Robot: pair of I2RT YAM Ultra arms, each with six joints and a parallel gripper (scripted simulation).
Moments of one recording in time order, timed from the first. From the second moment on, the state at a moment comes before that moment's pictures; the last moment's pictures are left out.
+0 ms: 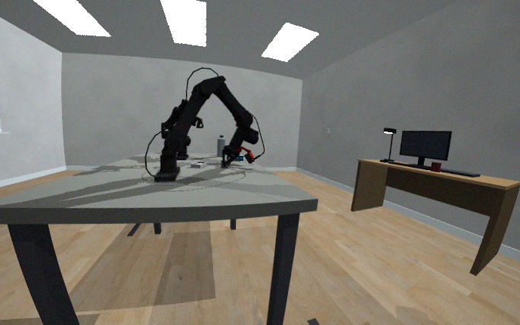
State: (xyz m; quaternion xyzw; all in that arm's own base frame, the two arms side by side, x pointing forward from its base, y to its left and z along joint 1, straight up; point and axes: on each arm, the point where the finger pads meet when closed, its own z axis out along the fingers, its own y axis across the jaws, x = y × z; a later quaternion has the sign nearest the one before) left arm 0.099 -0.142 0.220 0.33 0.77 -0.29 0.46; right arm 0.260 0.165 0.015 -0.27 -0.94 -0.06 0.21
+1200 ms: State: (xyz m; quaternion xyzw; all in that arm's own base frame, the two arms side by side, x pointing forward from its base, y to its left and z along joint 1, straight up) left arm 0.099 -0.142 0.220 0.33 0.77 -0.29 0.46; right arm 0.267 0.168 0.068 -0.27 -0.94 -0.07 0.19
